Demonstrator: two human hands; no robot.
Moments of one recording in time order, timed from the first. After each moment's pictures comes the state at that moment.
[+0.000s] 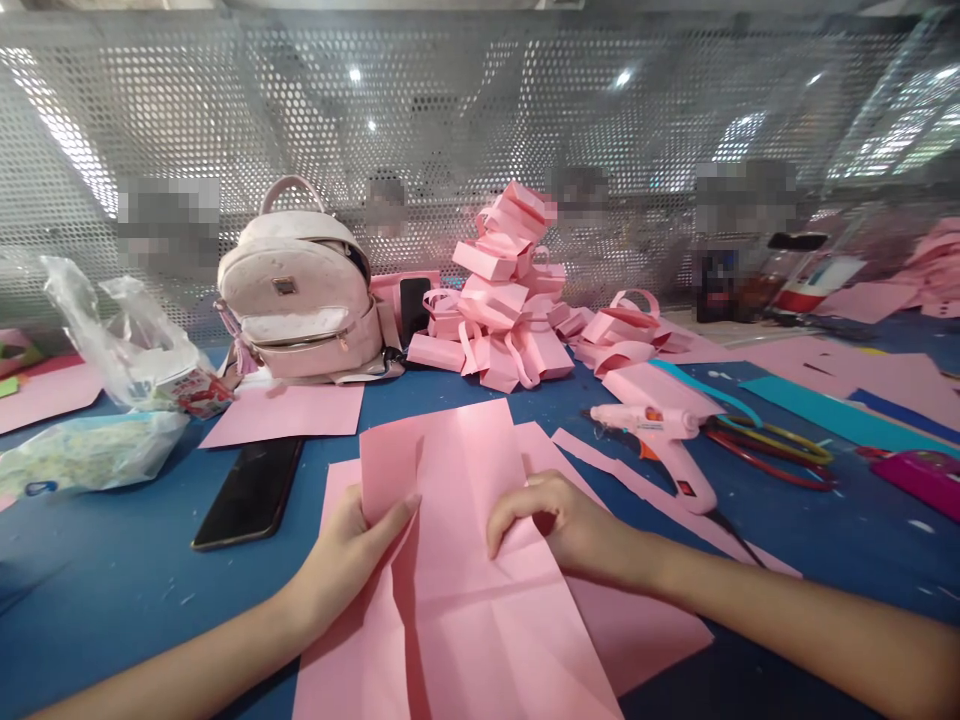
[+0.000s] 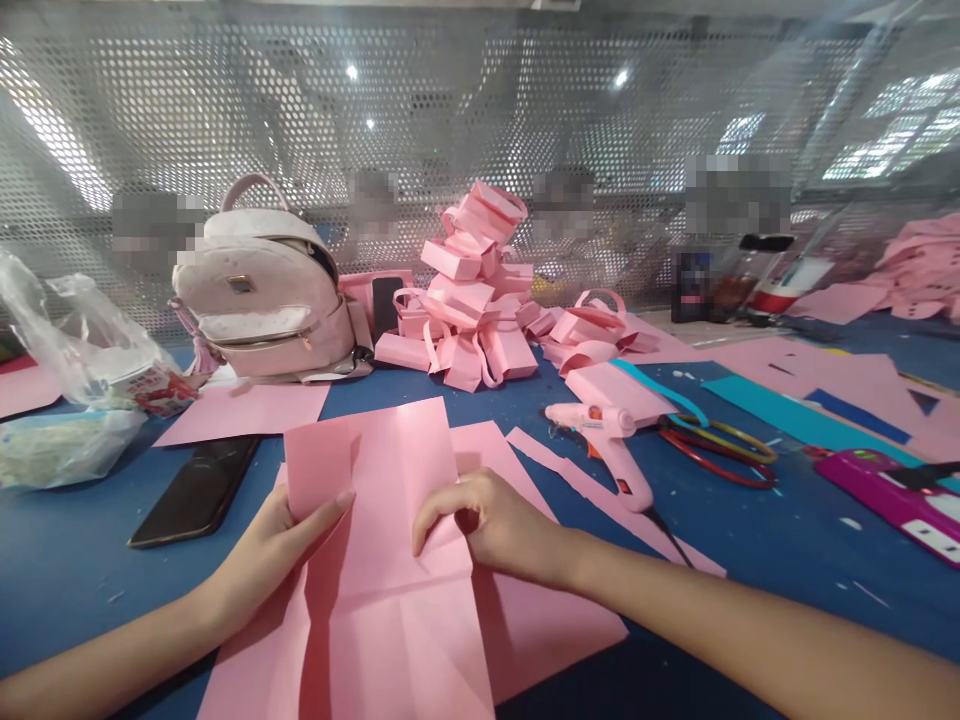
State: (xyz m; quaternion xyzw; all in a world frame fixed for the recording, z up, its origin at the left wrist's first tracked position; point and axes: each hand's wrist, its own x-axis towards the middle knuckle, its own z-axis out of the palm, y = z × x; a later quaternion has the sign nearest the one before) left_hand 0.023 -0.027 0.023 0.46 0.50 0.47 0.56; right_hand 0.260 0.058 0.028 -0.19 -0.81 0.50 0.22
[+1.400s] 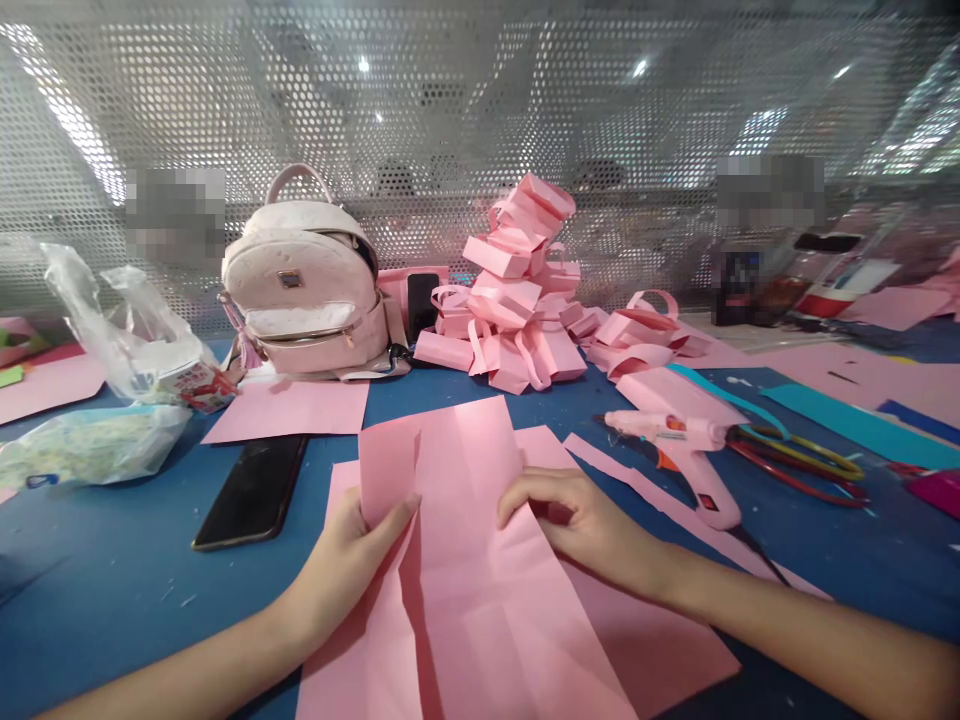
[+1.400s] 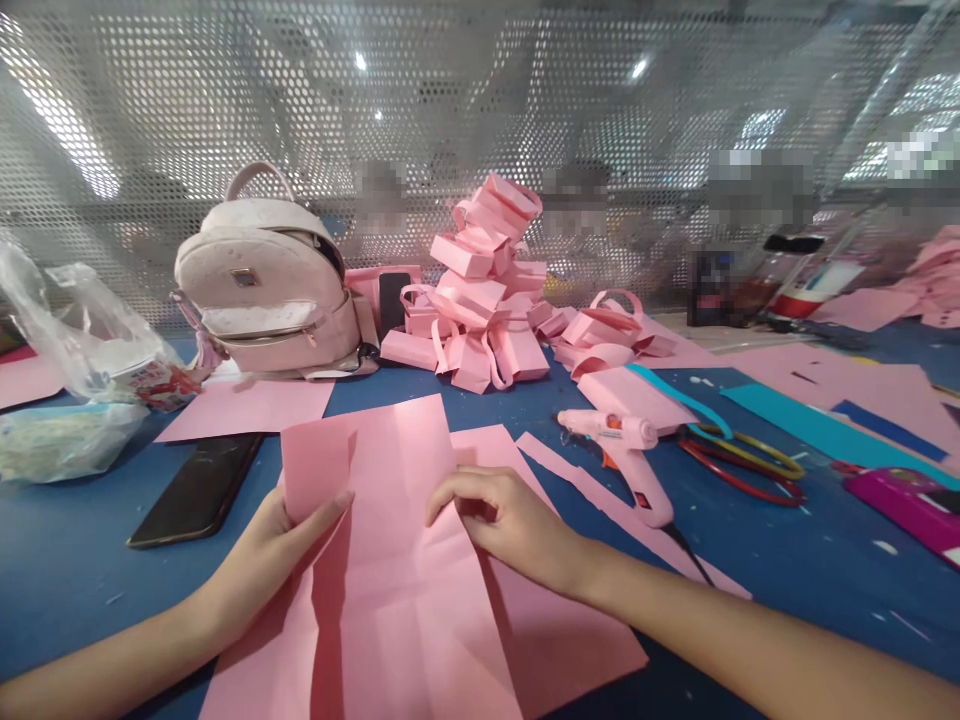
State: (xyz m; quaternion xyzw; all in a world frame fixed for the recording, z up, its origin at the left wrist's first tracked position) left_hand 0.020 -0.025 0.024 0.45 0.52 0.48 0.55; right_hand 0.260 0.063 0.032 -0.26 -0.83 0.42 0.25
